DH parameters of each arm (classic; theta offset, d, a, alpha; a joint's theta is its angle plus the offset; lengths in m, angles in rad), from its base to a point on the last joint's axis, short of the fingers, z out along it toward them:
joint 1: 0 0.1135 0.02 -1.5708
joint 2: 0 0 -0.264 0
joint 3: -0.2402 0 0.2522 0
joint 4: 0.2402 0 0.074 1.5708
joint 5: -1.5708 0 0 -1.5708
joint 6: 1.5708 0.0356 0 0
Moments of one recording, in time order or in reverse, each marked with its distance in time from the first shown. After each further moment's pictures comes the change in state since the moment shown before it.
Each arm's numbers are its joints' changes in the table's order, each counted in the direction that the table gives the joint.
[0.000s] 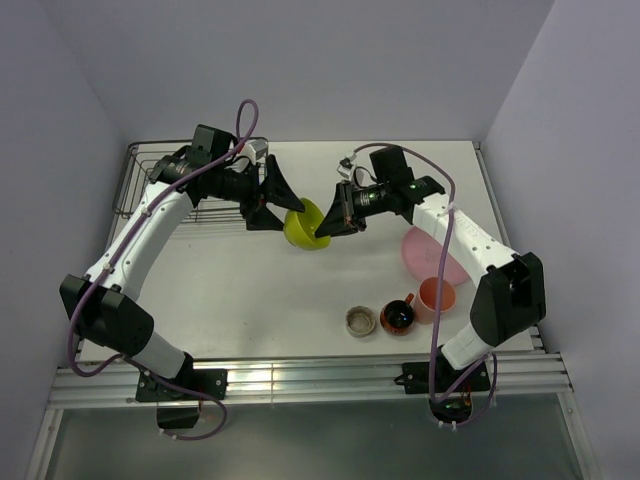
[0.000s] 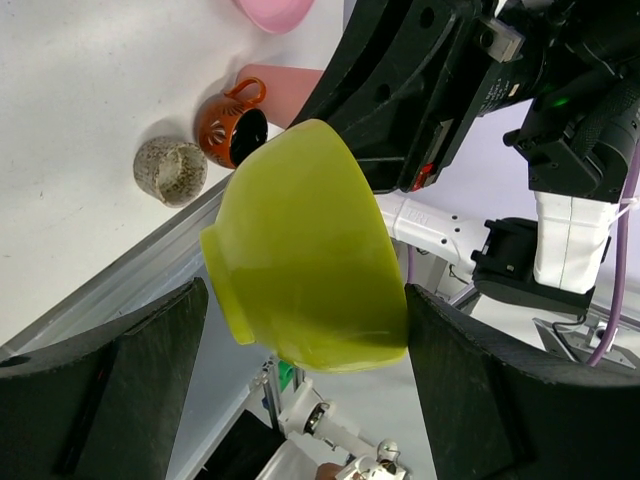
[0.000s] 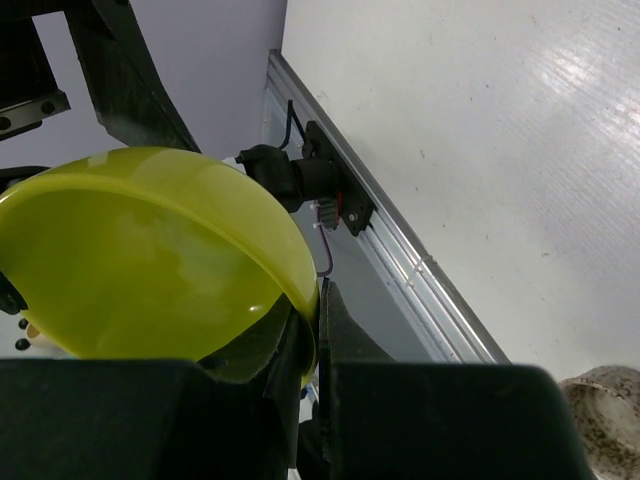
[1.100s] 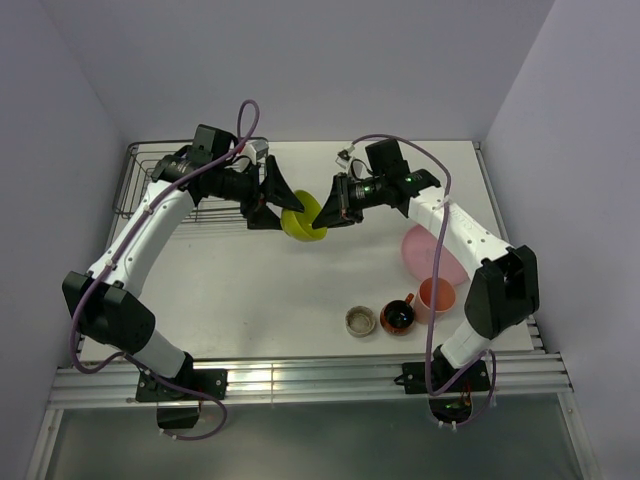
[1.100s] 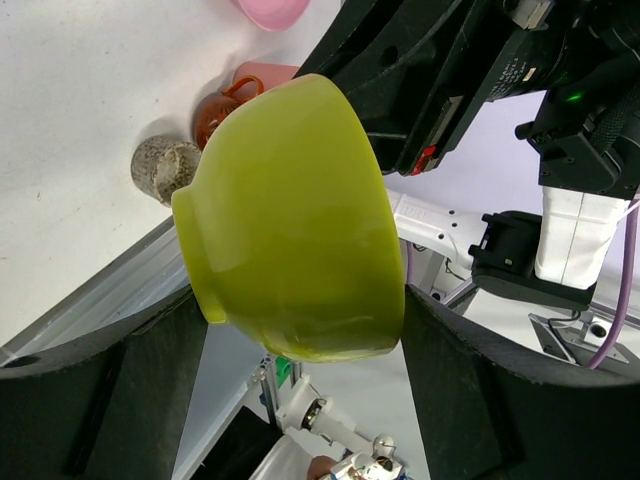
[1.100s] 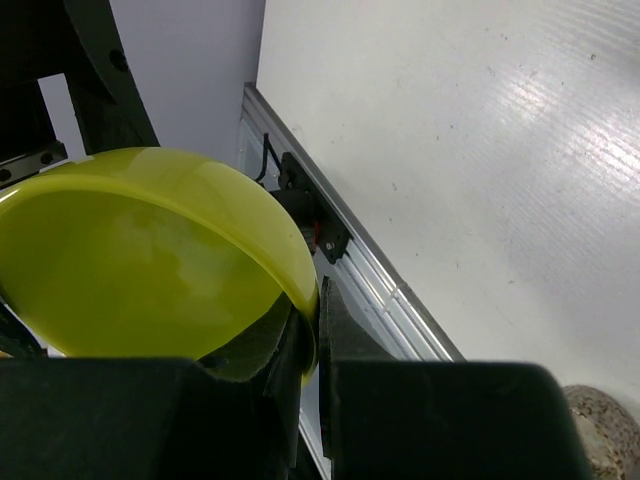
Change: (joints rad) left arm 0.006 0.014 0.002 -0.008 -0.026 0.006; right arm 0.011 0.053 -0.077 0.004 -0.085 -0.019
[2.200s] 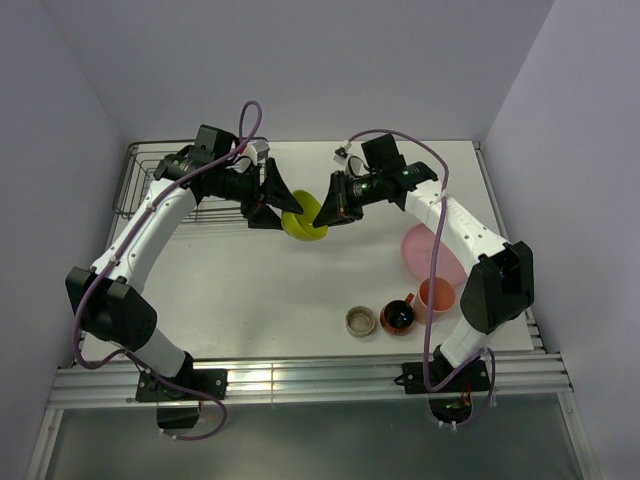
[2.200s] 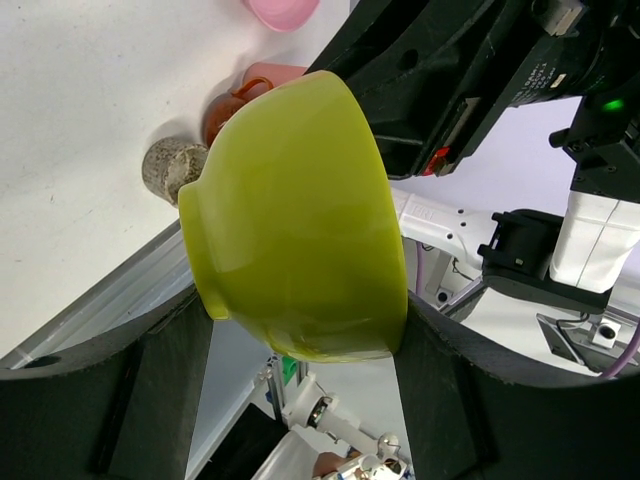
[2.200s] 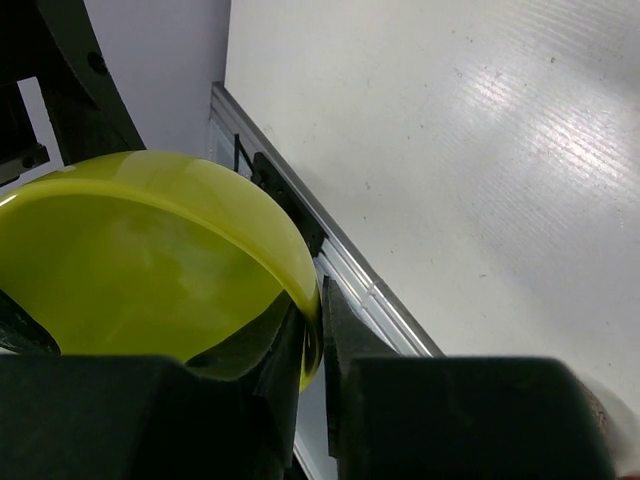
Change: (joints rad) left arm 0.008 0.022 0.000 0.008 -0.004 0.031; right arm 0.012 0.043 -0.088 0.110 -0.060 -0.072
